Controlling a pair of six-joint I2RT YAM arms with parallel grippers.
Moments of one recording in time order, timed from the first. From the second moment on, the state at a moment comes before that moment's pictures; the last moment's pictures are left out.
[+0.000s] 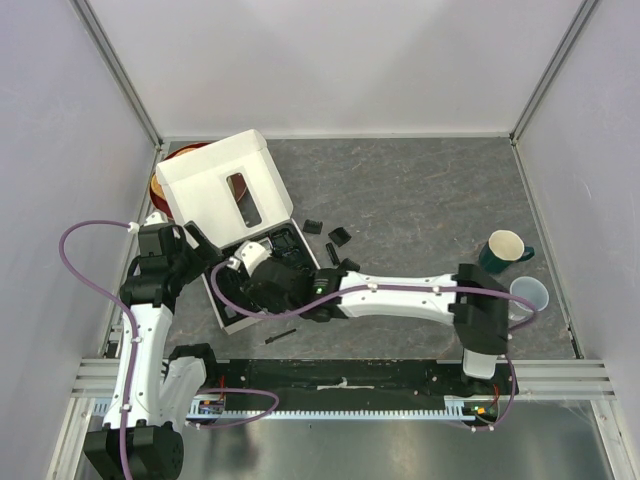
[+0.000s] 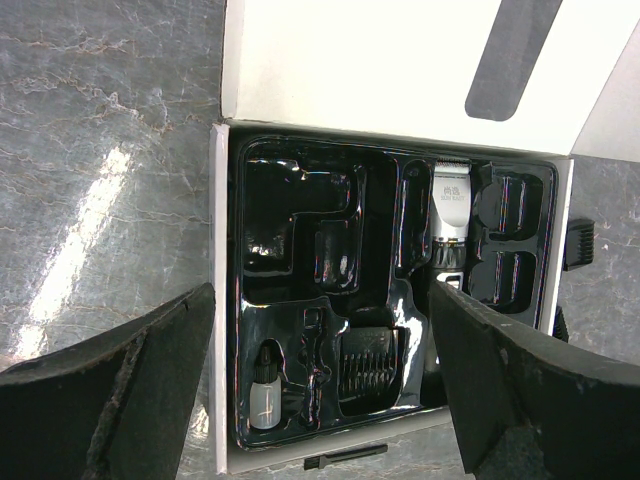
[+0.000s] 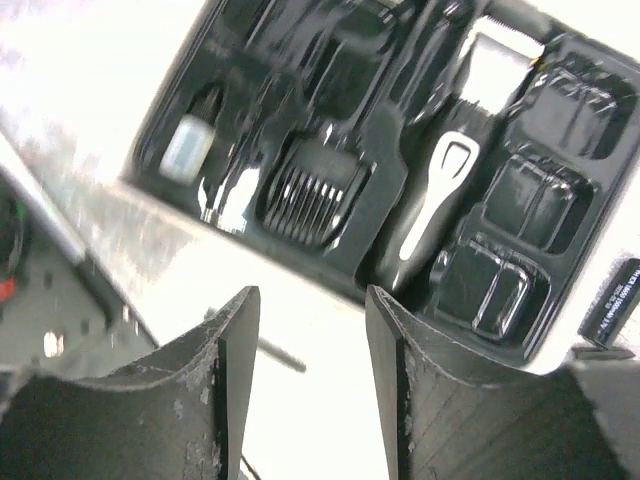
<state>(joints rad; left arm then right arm) 0.11 0.77 0.75 -0.73 0.00 -0.54 1.31 1.87 1.47 -0.32 0.39 0.29</state>
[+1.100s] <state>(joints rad) 0.11 0.78 0.75 -0.73 -0.02 -0.54 1.31 2.05 1.46 -0.54 -0.08 -0.18</state>
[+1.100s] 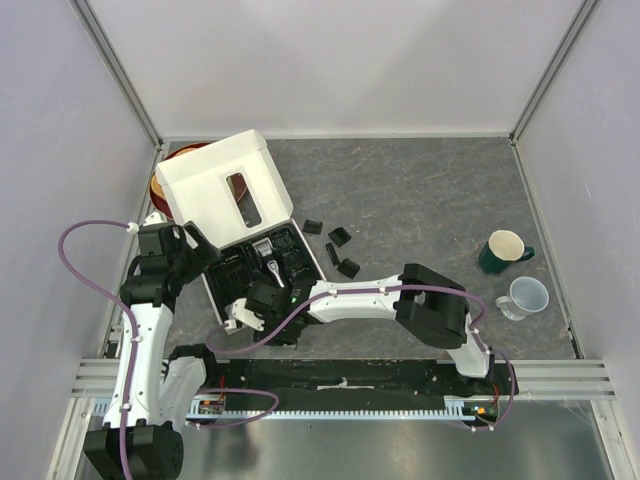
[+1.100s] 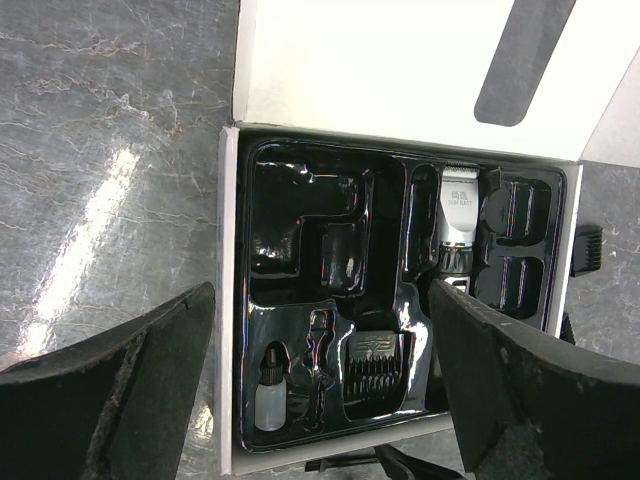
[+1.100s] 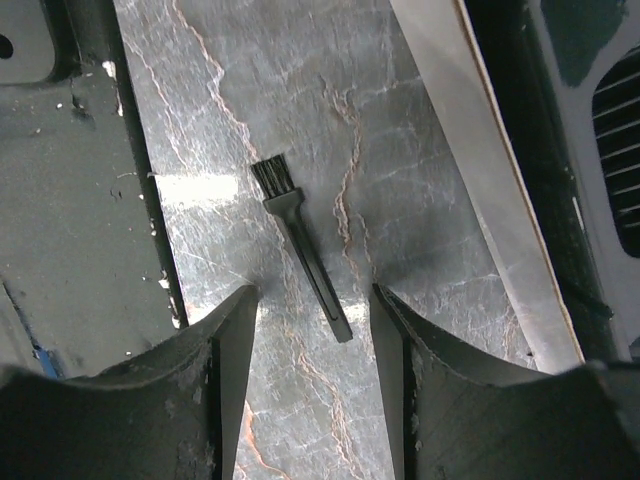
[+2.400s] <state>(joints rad) 0.11 0.78 0.75 -0.73 -0.02 -0.54 1.23 1.95 1.41 -0.67 0.04 0.06</state>
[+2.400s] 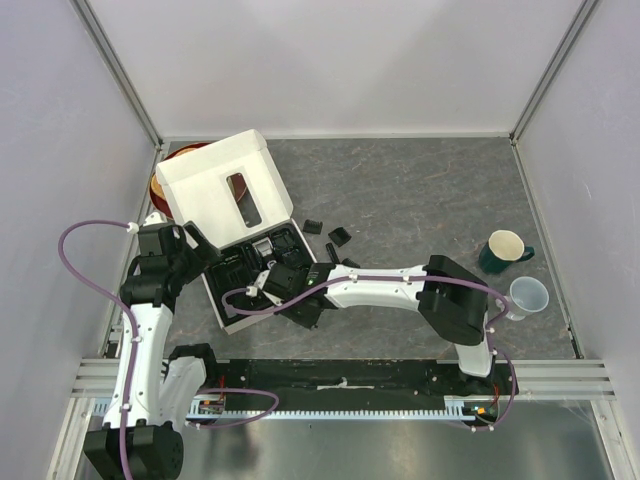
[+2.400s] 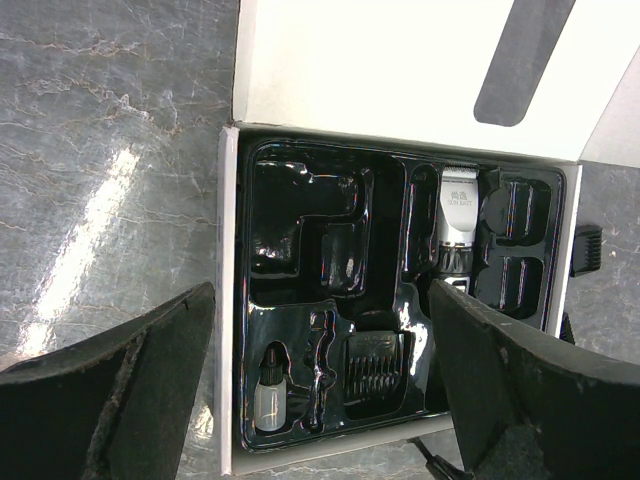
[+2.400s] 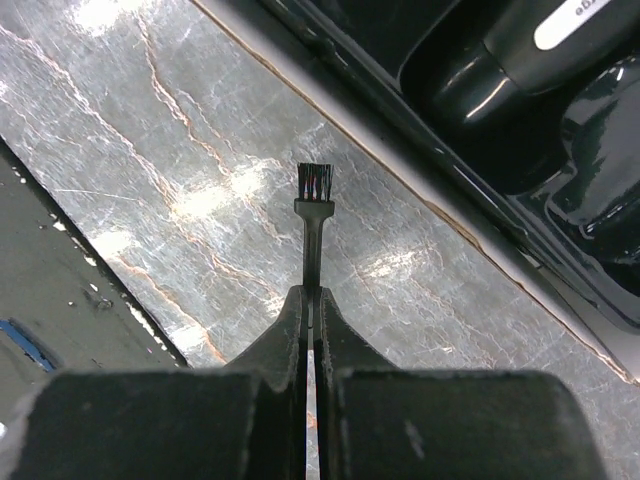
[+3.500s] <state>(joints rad) 0.11 0.78 0.75 -0.73 -0.02 -0.54 1.23 1.85 1.55 -0.43 -0.05 0.36</state>
